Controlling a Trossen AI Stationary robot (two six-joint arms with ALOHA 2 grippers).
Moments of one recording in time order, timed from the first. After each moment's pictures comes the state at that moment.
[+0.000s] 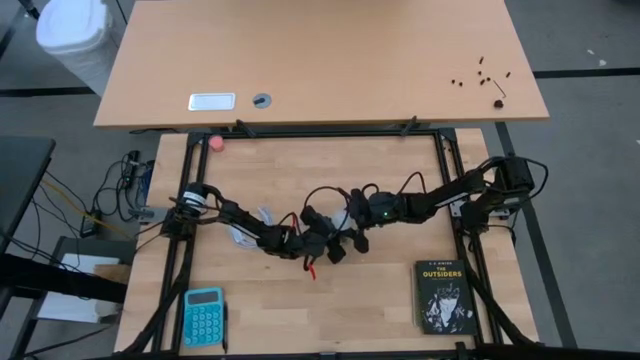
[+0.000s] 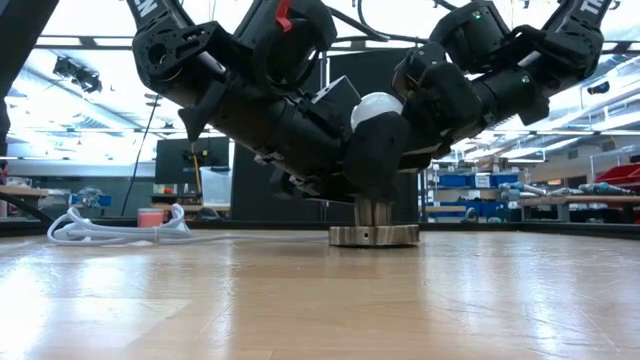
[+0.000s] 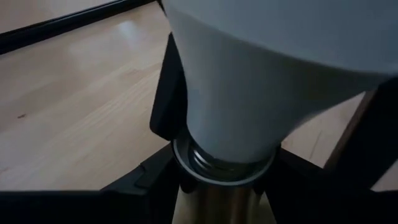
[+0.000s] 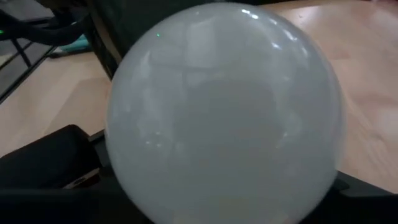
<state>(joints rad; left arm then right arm) -0.19 2.07 1.04 0.55 -0.75 -0.39 0.03 1.62 0.57 0.62 -0.04 0.13</state>
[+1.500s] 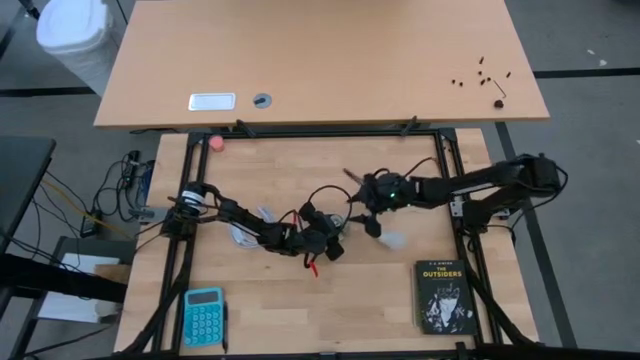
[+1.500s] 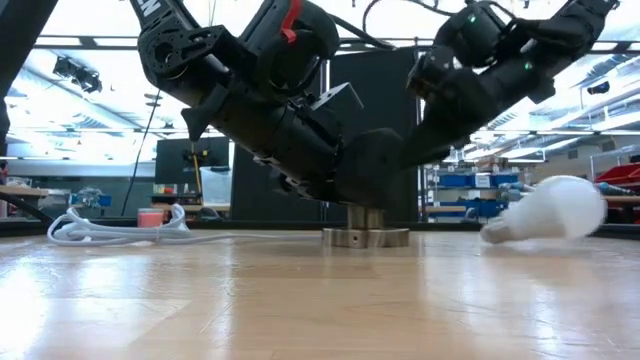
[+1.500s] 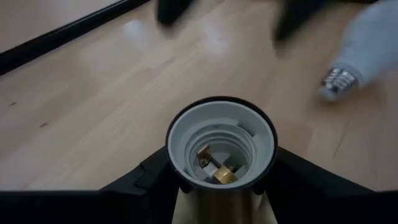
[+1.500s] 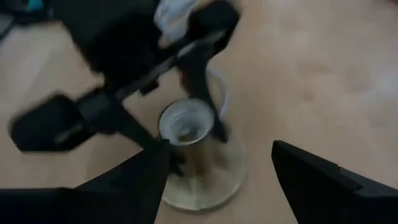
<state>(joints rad) -0.19 2.07 1.05 0.45 -0.73 -0.34 -0.12 1.38 0.57 0.24 -0.10 0.05</state>
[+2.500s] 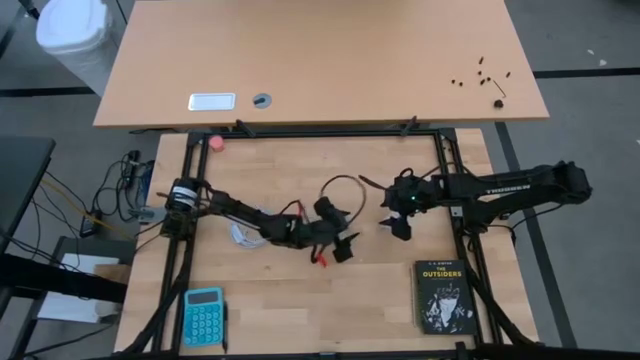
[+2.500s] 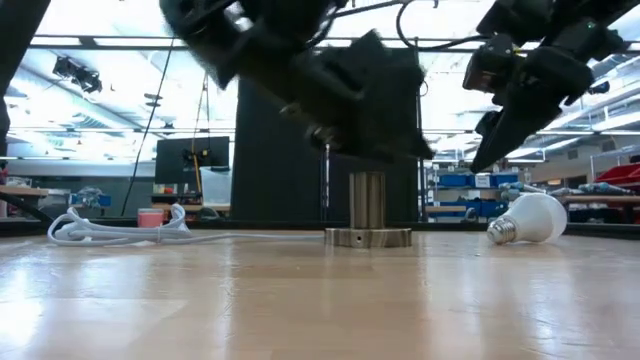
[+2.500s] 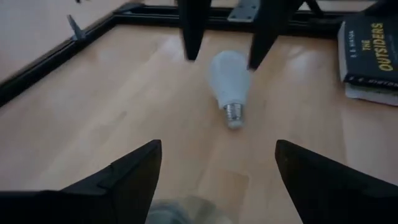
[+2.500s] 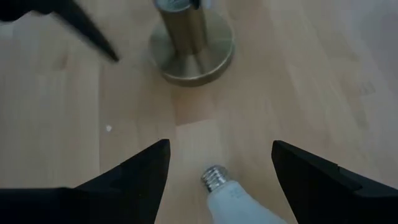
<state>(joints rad) -0.17 1.99 1.20 0.32 -0.53 -0.19 -0.08 1.03 0.57 -0.42 -0.04 0.18</state>
